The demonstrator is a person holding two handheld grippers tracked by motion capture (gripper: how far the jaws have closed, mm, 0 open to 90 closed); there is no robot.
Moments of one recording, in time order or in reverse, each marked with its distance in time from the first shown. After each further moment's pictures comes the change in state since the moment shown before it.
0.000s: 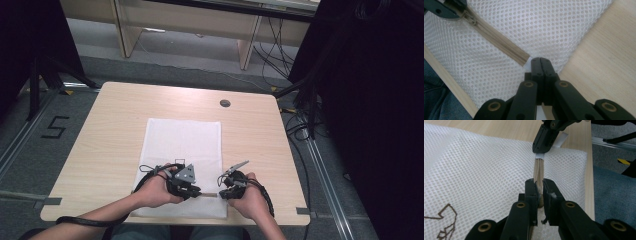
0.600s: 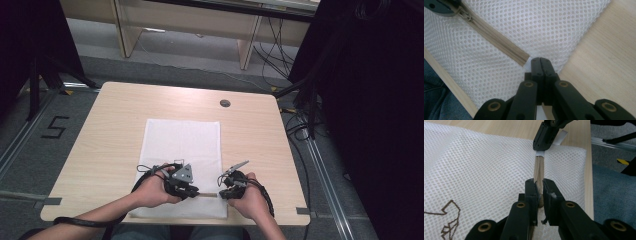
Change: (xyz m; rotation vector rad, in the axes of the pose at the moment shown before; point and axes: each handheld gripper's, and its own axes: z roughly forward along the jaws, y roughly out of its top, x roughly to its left) left arm 0.001 -0.004 -0.004 -0.002 -0.002 -0.001; right arm 0.000 0.000 0.000 -0.006 0.000 -0.008
